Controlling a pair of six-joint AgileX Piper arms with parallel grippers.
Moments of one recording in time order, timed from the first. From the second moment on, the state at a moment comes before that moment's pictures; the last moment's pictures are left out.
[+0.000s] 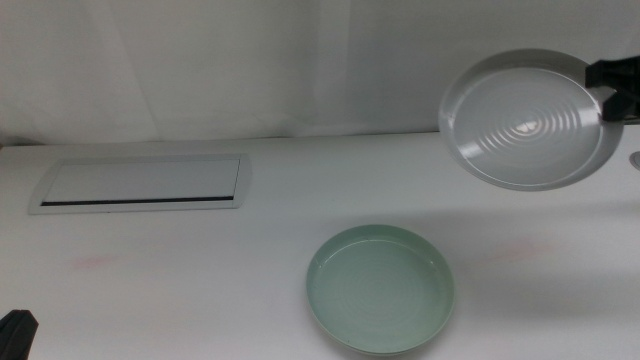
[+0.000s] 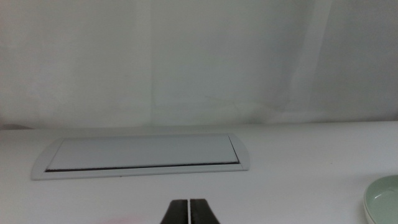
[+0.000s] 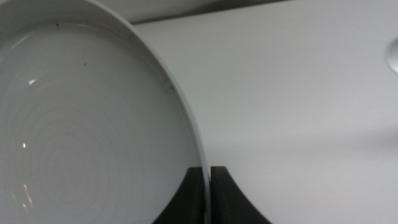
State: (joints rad) left arm -0.11 0.14 0.00 0.36 0.12 -0.43; right arm 0.06 1.48 -1.27 0.20 0.81 -0.04
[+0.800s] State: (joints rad) left arm -0.11 0.14 0.00 0.36 0.12 -0.43; right arm 0.44 1.56 -1.25 0.27 0.77 0.05
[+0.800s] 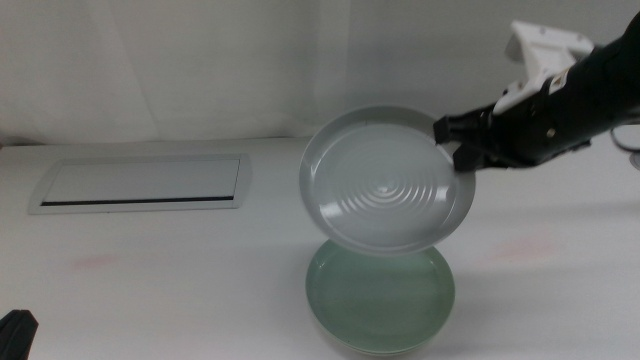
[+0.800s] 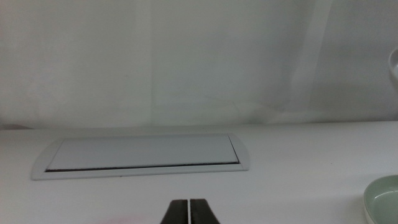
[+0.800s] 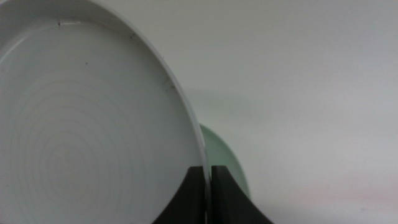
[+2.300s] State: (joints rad) left arm -0.11 0.14 0.00 0.36 0.10 -0.43; right arm 0.51 1.81 -1.07 0.25 0.61 0.08
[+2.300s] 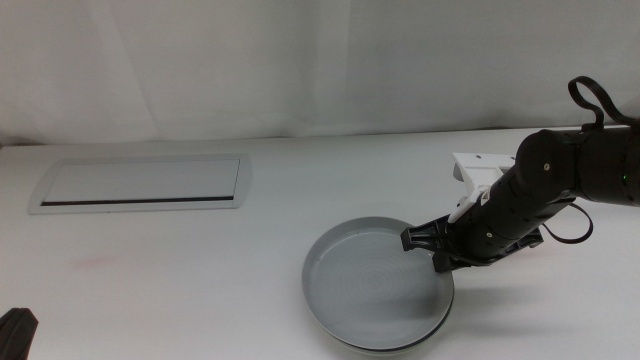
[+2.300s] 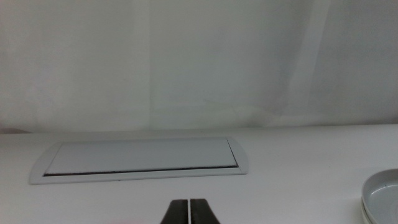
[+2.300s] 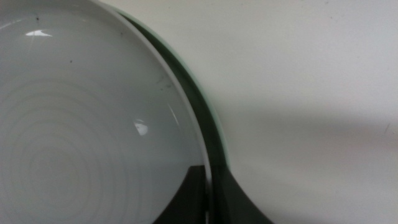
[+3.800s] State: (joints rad) left arm -0.11 0.14 0.00 0.36 0.10 -0.43; right arm 0.46 1.63 -1.33 -0.10 0.79 0.14
